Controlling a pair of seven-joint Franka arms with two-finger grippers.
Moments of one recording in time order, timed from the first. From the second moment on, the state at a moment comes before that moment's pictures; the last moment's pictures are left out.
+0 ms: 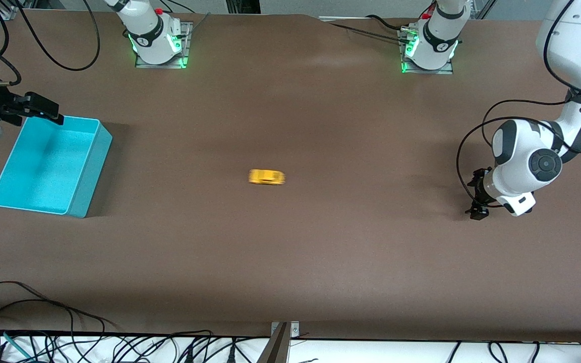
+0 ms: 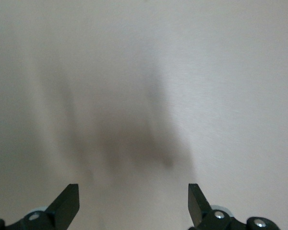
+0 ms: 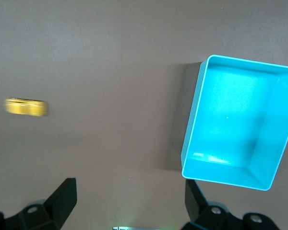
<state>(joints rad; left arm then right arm) 0.29 0.46 -0.24 -2.00 0.20 2.42 -1.42 -0.07 0.03 0.05 -1.61 0.03 1.54 -0.04</state>
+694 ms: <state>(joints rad) 0.30 0.37 -0.28 -1.86 0.11 2.20 -1.01 -0.07 0.03 0.05 -1.61 0.03 1.54 -0.04</state>
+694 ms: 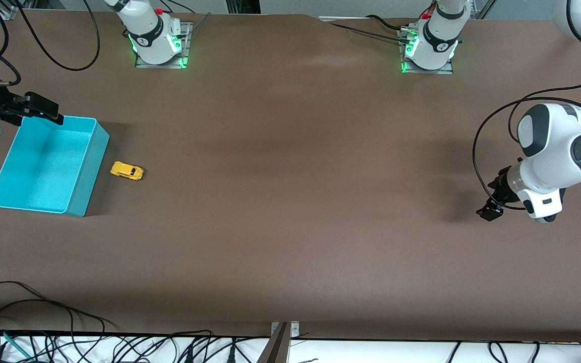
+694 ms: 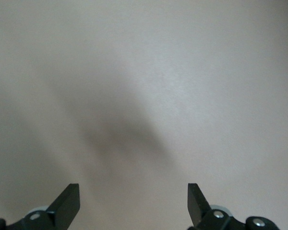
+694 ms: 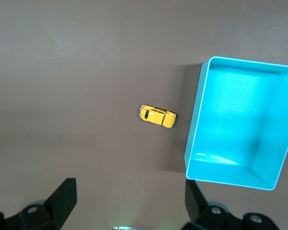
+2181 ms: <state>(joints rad) 0.30 0.18 -0.33 -1.85 0.11 2.05 -0.15 -0.07 0.08 0.06 -1.61 0.03 1.51 -0.09</state>
